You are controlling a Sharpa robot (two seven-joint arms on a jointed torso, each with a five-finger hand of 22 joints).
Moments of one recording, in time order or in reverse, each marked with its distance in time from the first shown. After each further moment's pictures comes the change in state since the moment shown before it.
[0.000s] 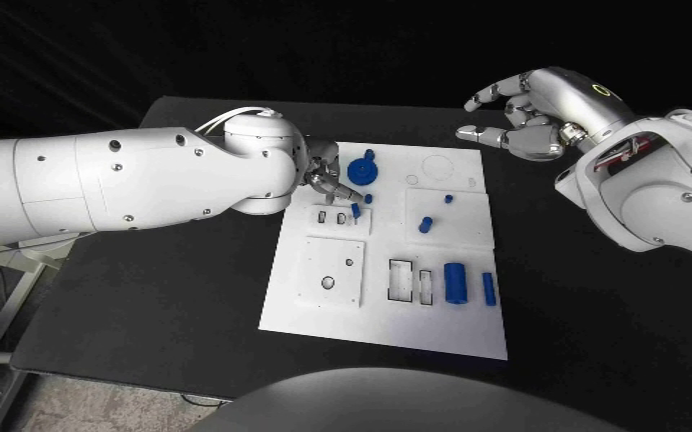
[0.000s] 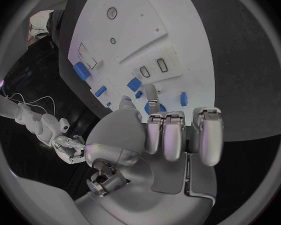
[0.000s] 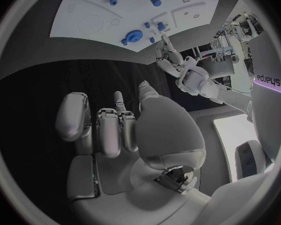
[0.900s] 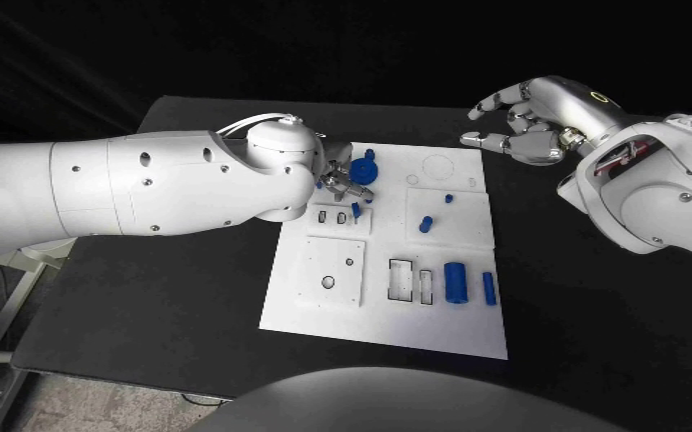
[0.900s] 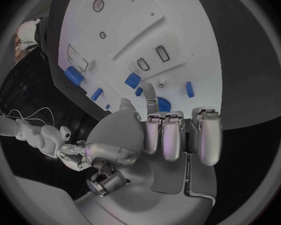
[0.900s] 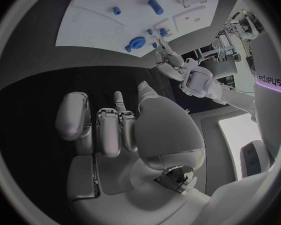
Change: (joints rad) left arm -0.024 0.059 0.001 -0.020 -0.143 -0.021 -0.035; left_hand -0.065 0.019 0.032 -0.006 -0.099 0.070 -0.016 -0.054 0.086 -0.001 -0.017 0.000 -0.002 0.000 -0.018 0.000 0.000 0.000 0.000 -0.021 -0.005 0.000; right arm -0.011 0.000 -0.003 -0.019 0.018 0.034 -0.017; right_hand 0.004 0.004 0.000 0.000 0.000 0.000 0.000 -0.004 -0.001 0.000 0.000 -0.004 0.000 0.000 0.000 -0.005 0.001 0.000 -0.003 -0.004 -0.005 0.000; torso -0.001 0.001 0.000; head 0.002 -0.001
